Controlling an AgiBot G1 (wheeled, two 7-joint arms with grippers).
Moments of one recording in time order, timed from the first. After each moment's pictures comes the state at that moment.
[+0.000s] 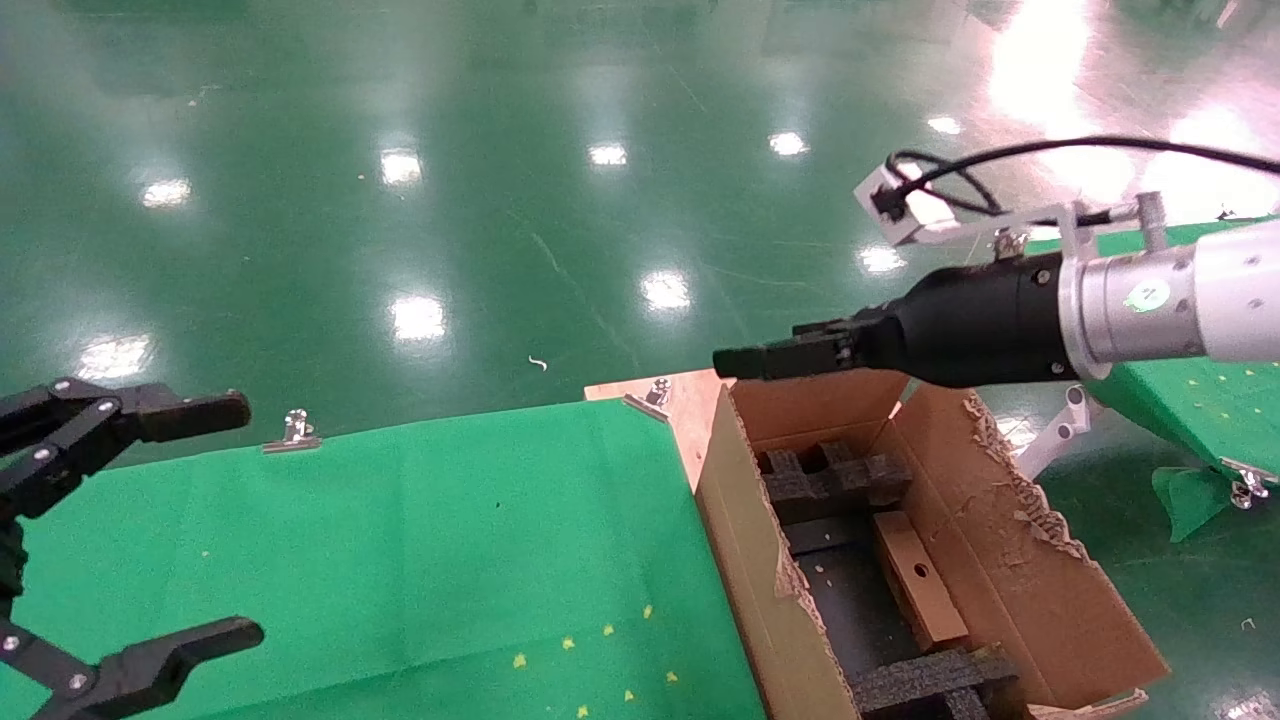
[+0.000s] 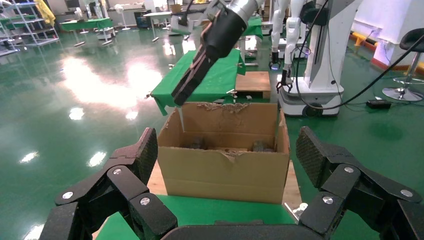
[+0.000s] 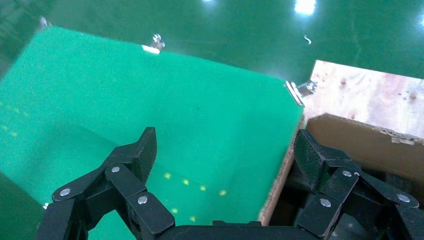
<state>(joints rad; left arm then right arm) -1.08 0.61 0.30 -1.28 0.72 1.49 -0.18 1.88 -0.41 -1.34 1.34 -1.27 -0.95 1.35</state>
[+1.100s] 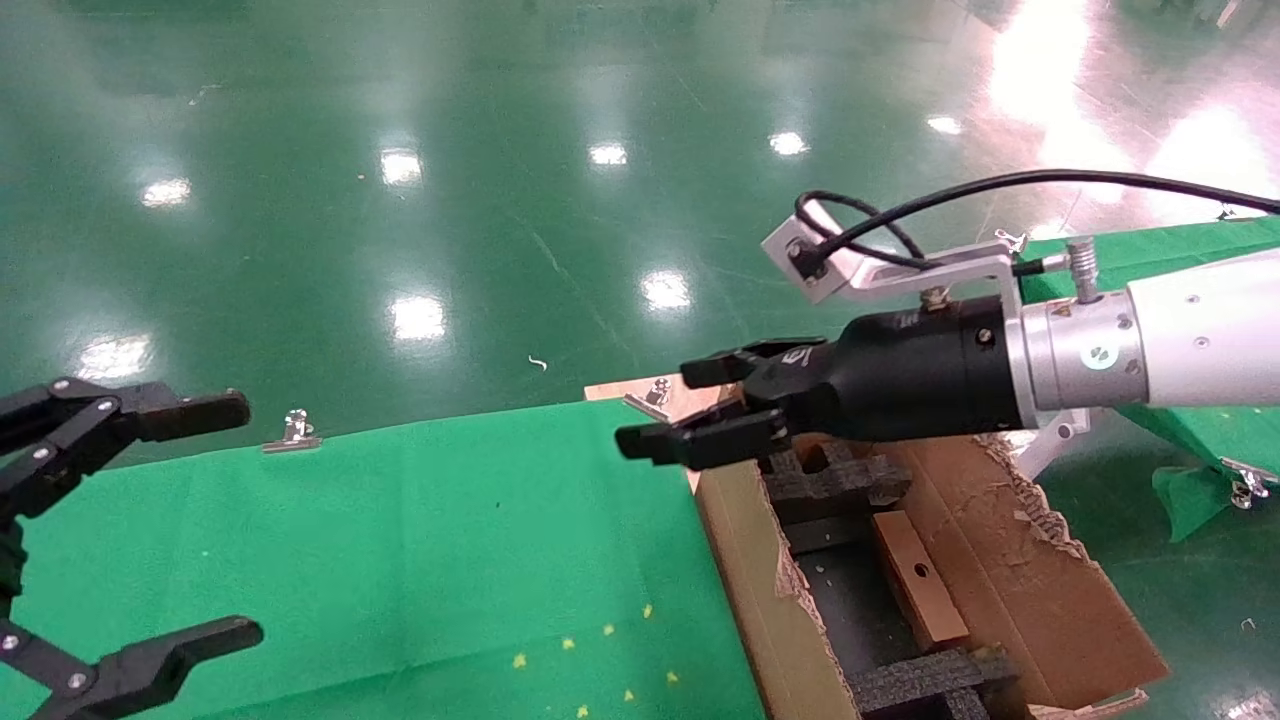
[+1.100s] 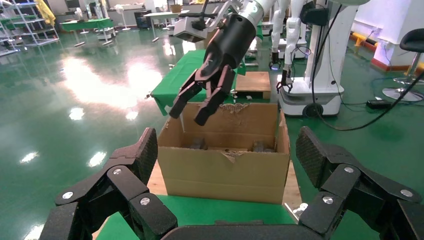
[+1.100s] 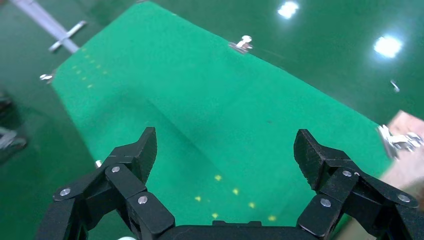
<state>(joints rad) -1.08 0.61 0.30 -1.28 0.72 1.49 -0.18 1.60 -0.48 -0.96 1.32 -1.05 -1.16 0.92</state>
